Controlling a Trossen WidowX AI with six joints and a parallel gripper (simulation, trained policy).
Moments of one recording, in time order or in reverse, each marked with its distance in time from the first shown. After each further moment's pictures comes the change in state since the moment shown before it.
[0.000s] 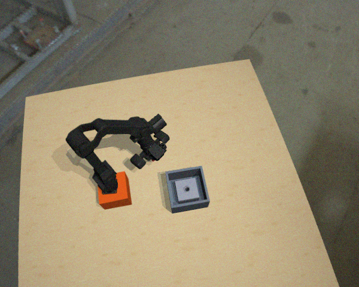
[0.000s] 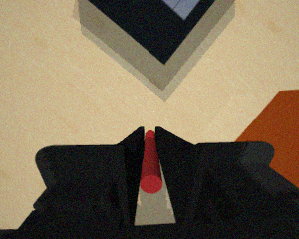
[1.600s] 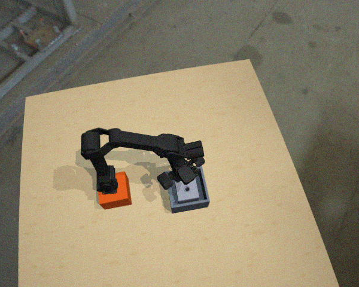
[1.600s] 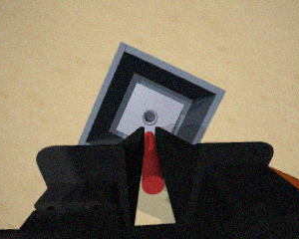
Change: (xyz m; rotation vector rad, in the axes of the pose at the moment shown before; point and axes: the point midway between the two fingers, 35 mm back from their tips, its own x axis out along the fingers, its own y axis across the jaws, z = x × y) arm -0.037 -0.005 0.197 0.238 -0.116 -0.026
